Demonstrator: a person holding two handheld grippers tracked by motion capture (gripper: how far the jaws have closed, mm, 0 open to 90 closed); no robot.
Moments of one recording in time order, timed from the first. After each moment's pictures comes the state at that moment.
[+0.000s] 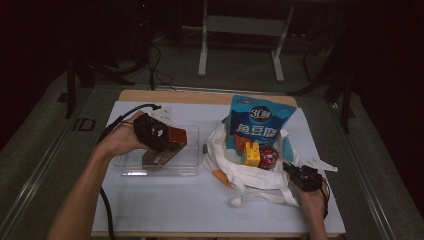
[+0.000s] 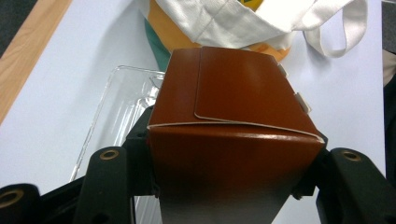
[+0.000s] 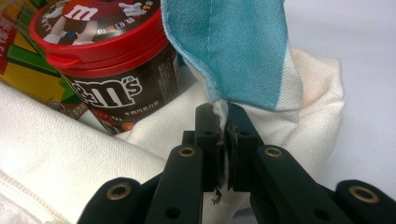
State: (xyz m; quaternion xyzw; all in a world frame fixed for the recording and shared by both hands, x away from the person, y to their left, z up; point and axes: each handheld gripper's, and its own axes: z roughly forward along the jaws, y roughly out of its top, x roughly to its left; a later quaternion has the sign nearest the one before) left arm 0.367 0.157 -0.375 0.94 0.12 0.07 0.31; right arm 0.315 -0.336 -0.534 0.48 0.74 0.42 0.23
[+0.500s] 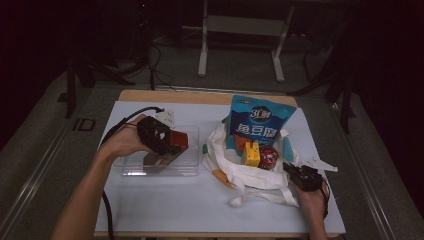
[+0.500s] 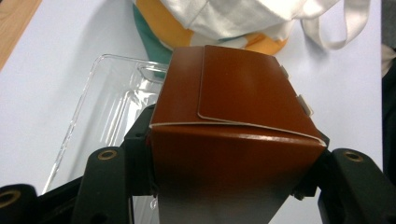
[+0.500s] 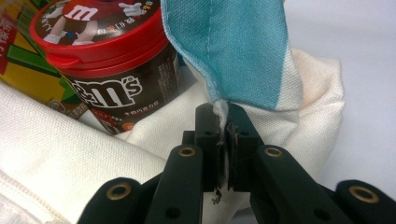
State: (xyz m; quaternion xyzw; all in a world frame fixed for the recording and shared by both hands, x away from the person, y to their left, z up) left arm 0.371 0.153 -0.388 0.94 0.12 0.05 0.30; right arm 0.315 -0.336 -0.534 0.48 0.74 0.42 0.23
